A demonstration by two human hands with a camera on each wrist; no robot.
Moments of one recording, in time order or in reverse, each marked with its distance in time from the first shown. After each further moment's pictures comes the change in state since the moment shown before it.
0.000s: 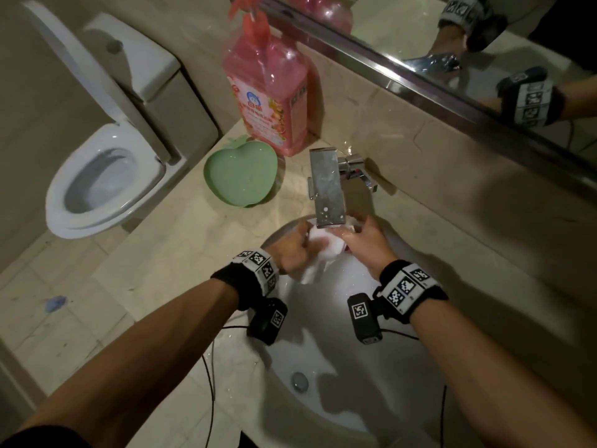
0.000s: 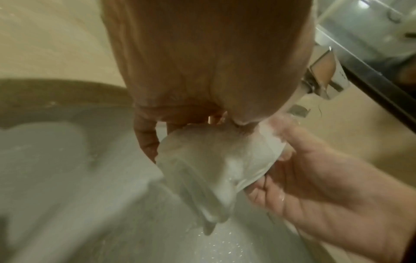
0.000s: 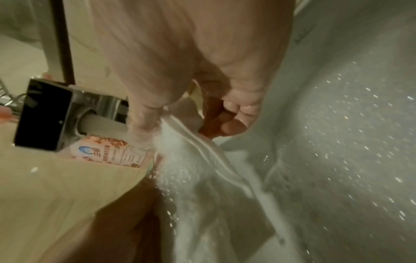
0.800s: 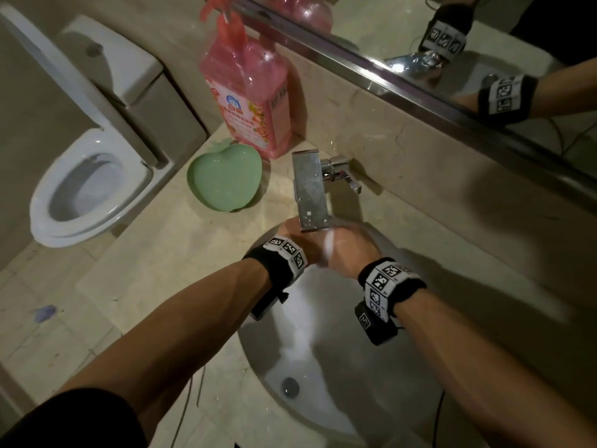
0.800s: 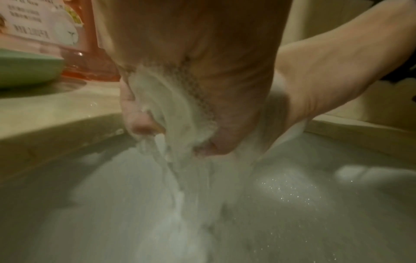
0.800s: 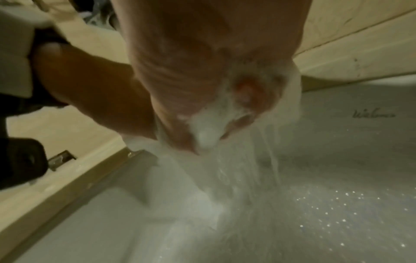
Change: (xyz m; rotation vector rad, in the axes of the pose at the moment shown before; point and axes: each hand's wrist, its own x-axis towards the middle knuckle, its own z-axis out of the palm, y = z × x) left_hand 0.044 0.043 0.028 0.841 0.058 -0.097; right_hand -0.005 -0.016 -0.001 -1.298 -0.180 -0.332
